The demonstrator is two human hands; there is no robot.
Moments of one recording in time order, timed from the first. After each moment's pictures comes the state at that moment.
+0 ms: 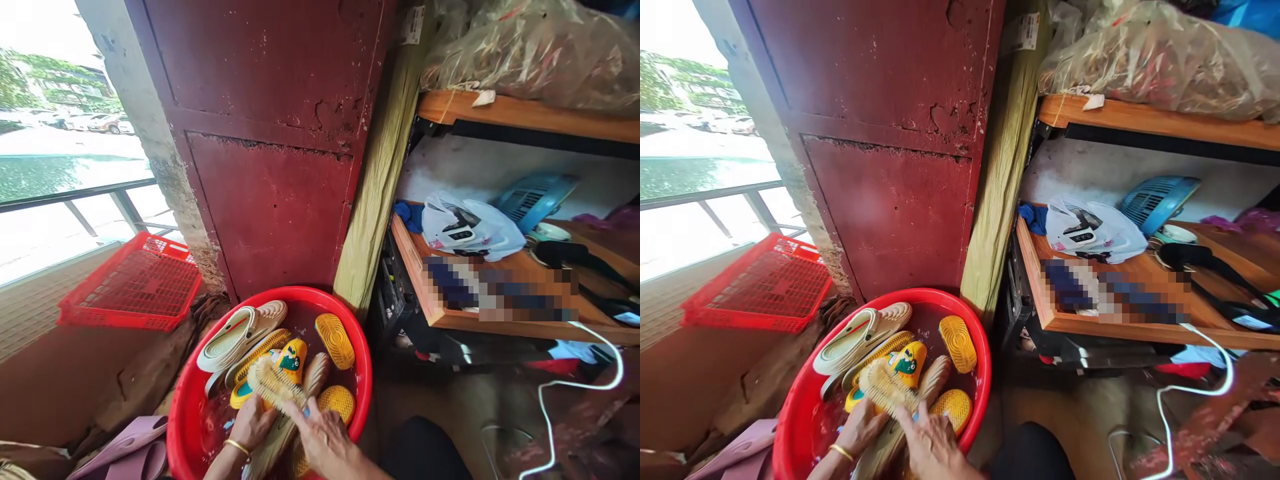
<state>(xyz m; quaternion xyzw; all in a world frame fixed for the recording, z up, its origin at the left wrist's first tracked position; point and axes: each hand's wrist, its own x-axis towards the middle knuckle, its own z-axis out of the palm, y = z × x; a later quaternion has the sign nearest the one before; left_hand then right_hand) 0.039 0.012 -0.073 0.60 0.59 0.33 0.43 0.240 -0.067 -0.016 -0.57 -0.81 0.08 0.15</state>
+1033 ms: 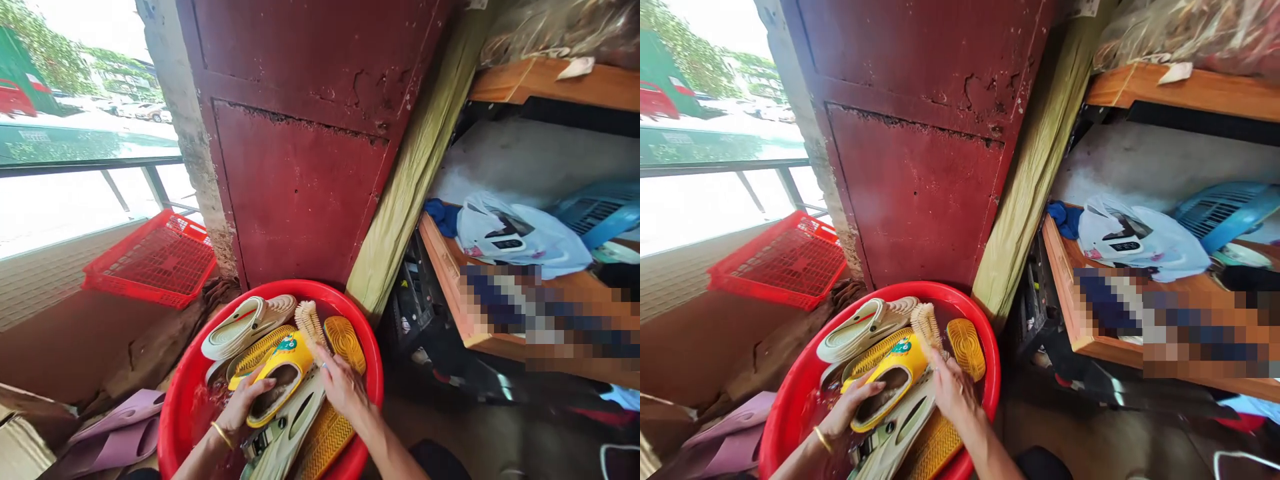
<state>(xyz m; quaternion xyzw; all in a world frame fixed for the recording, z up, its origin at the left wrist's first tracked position) 0.043 0.018 -0.027 0.31 0.47 0.45 0.69 0.272 0.009 -0.028 -0.55 -0.78 0.11 0.30</state>
